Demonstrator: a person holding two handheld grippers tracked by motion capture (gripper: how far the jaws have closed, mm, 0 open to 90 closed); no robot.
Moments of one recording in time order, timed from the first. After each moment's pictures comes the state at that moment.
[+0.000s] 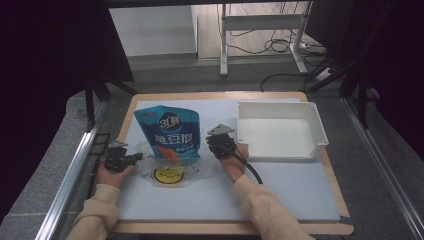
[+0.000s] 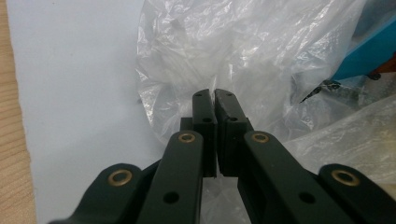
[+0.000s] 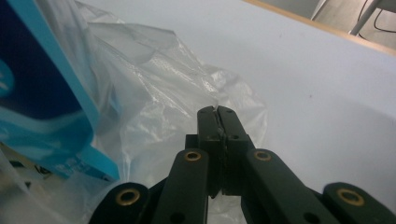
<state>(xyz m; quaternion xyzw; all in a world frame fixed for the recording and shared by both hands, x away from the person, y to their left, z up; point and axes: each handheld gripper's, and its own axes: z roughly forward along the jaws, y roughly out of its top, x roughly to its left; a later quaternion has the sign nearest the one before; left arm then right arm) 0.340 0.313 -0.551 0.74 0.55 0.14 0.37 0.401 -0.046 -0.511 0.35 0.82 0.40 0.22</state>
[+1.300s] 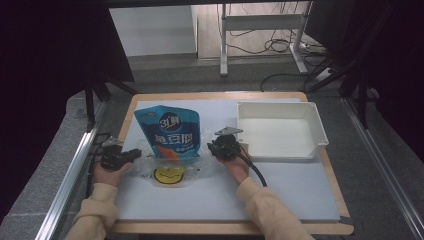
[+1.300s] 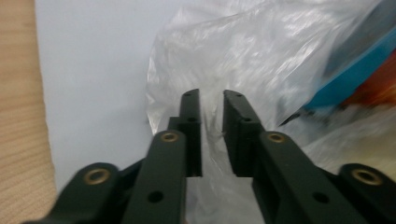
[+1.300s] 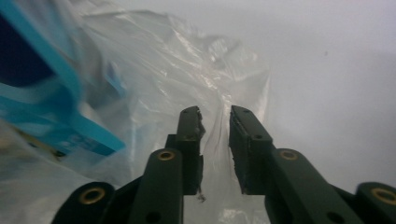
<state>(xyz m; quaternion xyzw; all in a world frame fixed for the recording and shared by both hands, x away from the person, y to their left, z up) 0.335 0.319 -0.533 0.71 0.55 0.15 0.41 0.401 -0.063 -0.520 0.39 0.81 0.42 0.15</state>
